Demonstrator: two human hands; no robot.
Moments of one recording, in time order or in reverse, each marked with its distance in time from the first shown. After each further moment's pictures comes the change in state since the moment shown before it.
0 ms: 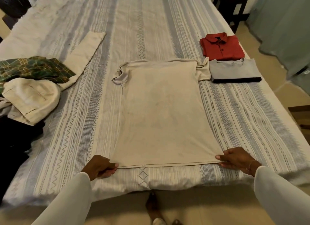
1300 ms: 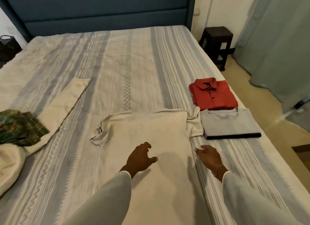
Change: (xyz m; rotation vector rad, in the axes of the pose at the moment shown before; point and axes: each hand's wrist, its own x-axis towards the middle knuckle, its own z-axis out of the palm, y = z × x) left_hand 0.019 0.352 0.127 0.645 0.145 0.845; right_hand 0.141 -0.247 0.018 -0.079 0.297 -0.275
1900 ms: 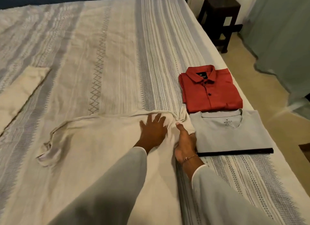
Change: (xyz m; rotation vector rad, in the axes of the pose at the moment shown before) left_hand 0.251 0.117 0.066 0.425 0.092 0.204; right_hand 0.157 -0.080 0.045 1.021 0.088 0.154
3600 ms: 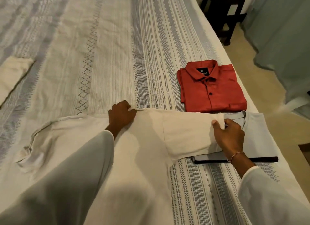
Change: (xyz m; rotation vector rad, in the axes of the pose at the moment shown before) left_hand 0.046 -0.091 -0.039 -0.358 0.246 -0.411; right_hand 0.071 -0.104 -0.080 -1.066 0.176 -0.498
